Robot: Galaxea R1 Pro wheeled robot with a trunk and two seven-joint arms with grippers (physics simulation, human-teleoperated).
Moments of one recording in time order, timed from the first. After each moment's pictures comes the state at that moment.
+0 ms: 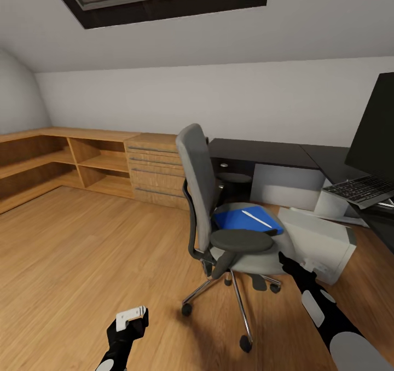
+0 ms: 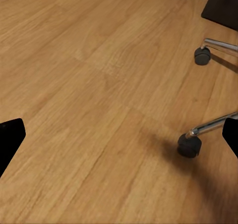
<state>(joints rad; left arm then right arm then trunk) -0.19 -0.10 0.05 -0.83 0.09 -0.13 0.13 -0.61 -0.14 -0.23 -0.53 -0.39 -0.14 0.12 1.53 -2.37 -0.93</state>
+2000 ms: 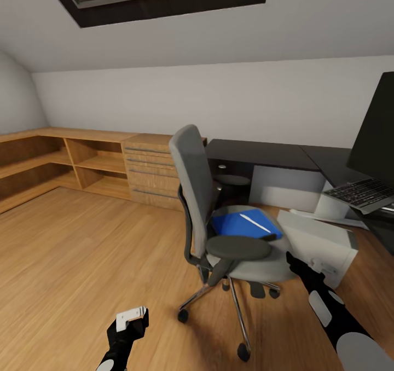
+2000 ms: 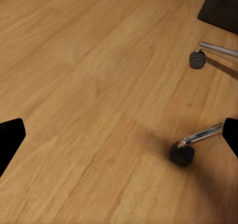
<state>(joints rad) -0.19 -0.10 0.05 -0.83 0.09 -0.13 0.13 -0.61 -0.17 -0.28 -0.52 -0.39 -0.14 0.13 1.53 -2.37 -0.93</state>
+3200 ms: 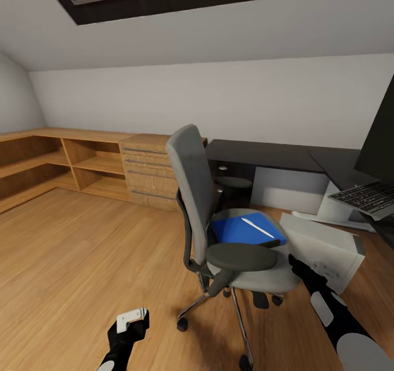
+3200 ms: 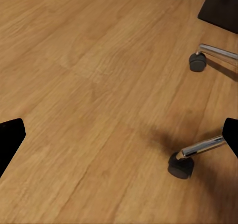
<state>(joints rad) -0.19 -0.10 0.04 -0.82 0.10 -0.13 0.13 -0.61 -0.16 -0.34 -0.52 -0.39 -0.10 0.13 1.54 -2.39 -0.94</state>
